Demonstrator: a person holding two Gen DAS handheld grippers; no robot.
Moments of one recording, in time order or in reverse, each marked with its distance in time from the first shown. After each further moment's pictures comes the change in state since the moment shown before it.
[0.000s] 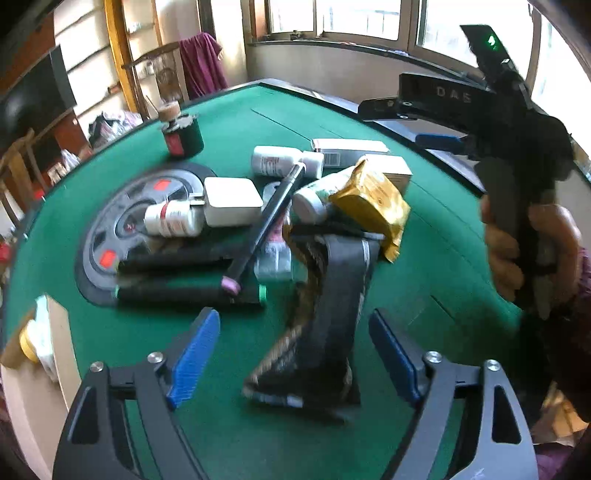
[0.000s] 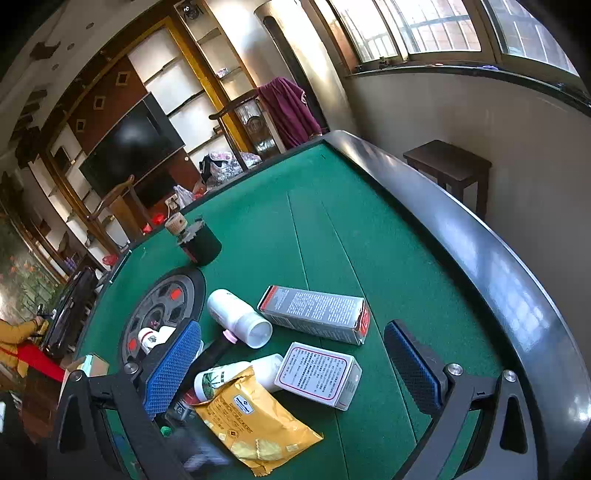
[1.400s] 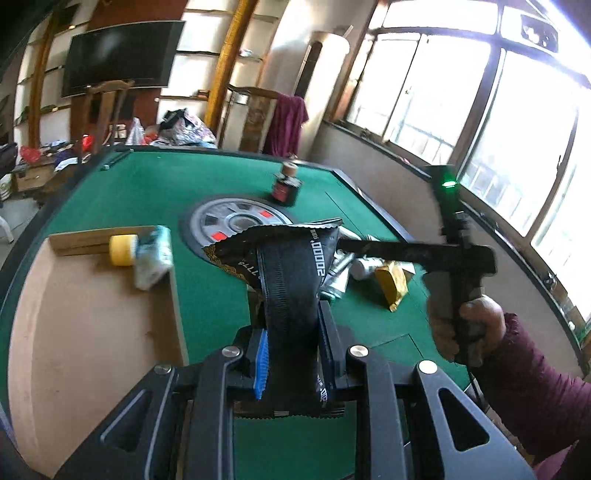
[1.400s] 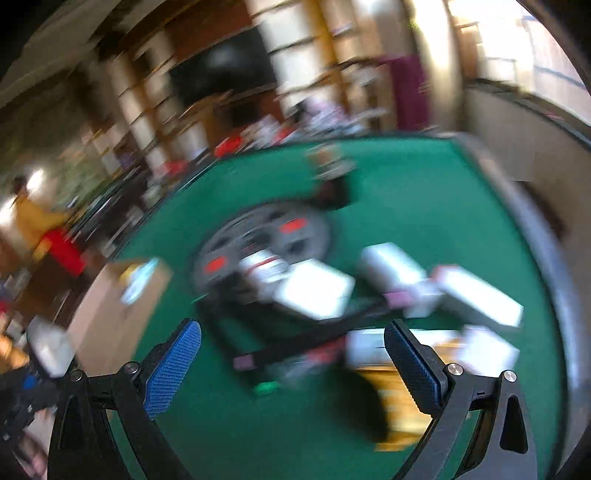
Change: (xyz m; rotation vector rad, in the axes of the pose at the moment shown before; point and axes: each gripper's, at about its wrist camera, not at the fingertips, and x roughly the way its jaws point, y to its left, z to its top) left arm -0.147 0.102 -0.103 -0.442 -0.346 -0.049; right arm 0.019 0.144 -0.036 -0.409 0.230 0.217
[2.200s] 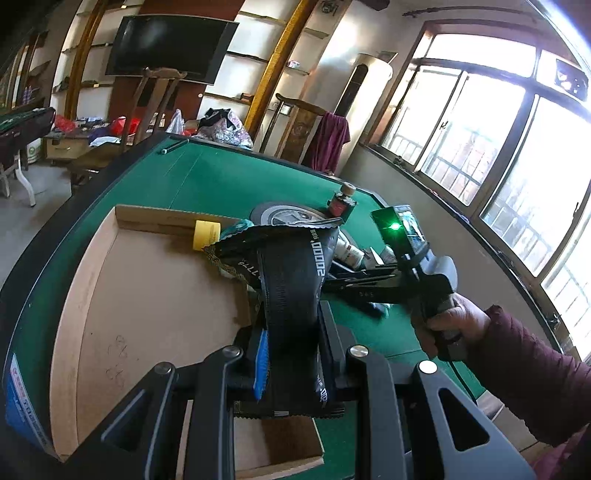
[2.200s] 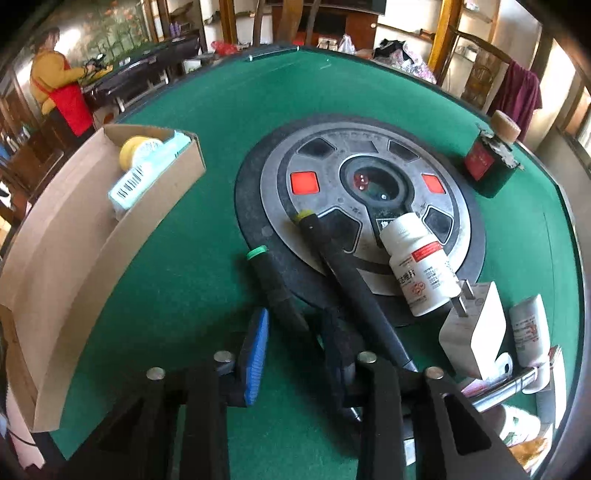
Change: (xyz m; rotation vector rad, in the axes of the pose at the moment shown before) left arm -0.039 0.079 -0.016 -0.145 -0.050 0.054; right arm 0.130 0.094 -0.003 -0.352 0.317 -0.068
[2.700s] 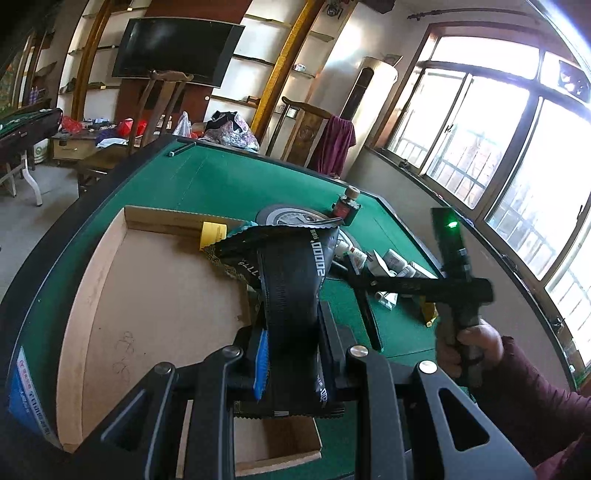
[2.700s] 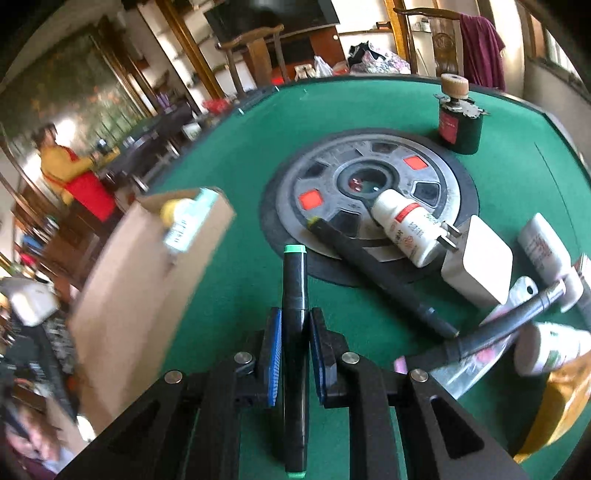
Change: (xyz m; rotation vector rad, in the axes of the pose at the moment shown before) left arm -0.009 -0.003 0.000 -0.002 -0.015 0.028; right arm -0.047 -0.021 -0.033 0.271 -0.164 0.230
